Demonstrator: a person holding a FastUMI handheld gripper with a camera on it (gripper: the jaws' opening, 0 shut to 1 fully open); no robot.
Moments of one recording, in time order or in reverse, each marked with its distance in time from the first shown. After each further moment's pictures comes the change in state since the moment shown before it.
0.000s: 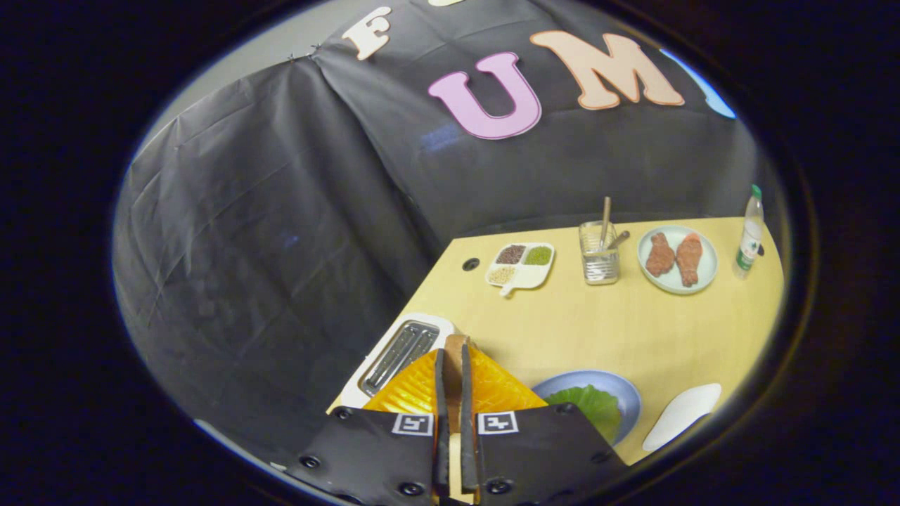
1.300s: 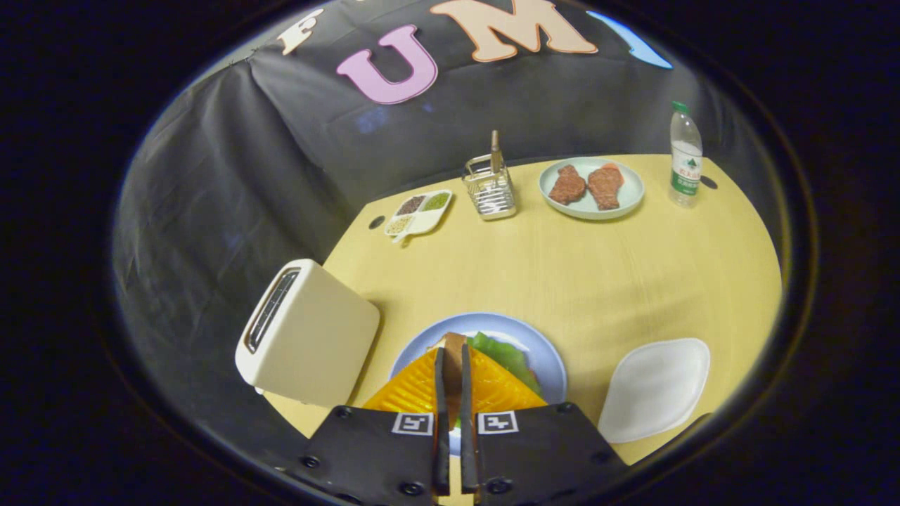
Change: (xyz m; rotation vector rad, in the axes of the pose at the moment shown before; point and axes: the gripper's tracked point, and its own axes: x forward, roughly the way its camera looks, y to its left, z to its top) arm 0.000 -0.157 -0.091 0.078 0.104 -0.225
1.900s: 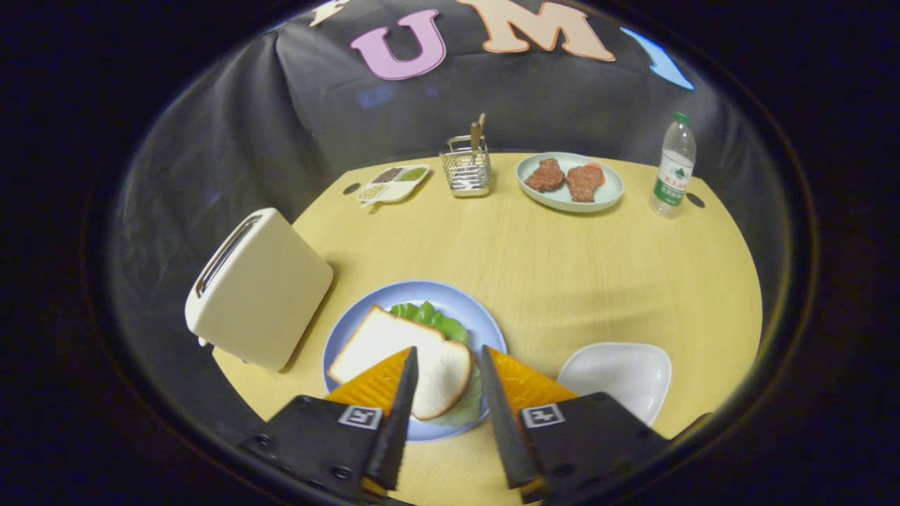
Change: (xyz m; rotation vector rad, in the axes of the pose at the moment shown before) arm -0.003 -0.041 -0.026 -0.177 0.027 -0.080
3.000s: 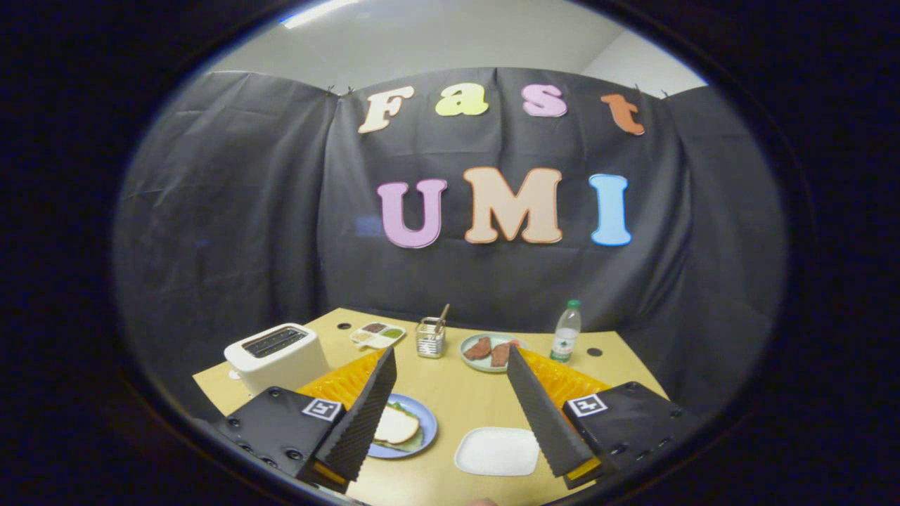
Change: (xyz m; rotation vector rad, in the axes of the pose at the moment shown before) arm -0.259 -0.025 0.090 -0.138 -0.746 -0.212
